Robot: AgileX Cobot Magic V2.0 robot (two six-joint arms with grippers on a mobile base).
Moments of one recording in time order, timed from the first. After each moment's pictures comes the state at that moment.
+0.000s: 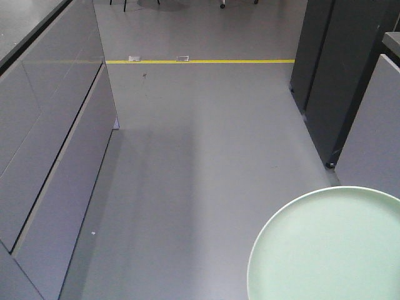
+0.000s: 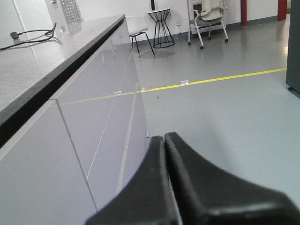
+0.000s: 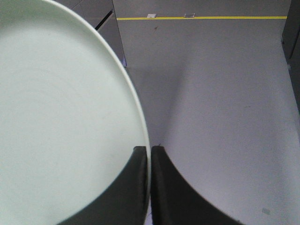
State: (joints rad) left arm 0.09 -0.01 0.02 0.01 0.19 -0.02; right arm 0.04 0.18 -0.54 0.31 0.90 -0.16
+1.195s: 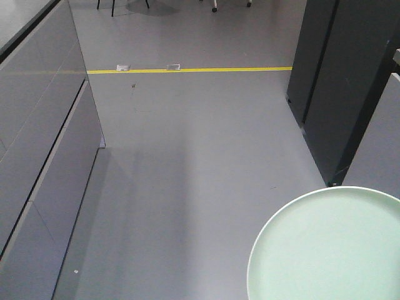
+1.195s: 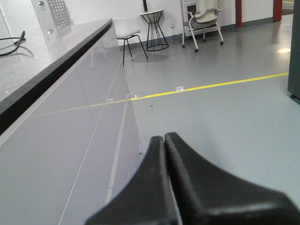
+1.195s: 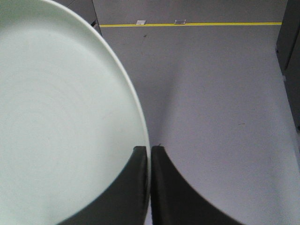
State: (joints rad) left arm 0.09 -0.01 0.02 0.01 0.19 -0.02; right arm 0.04 0.18 -0.54 0.31 0.90 -0.16
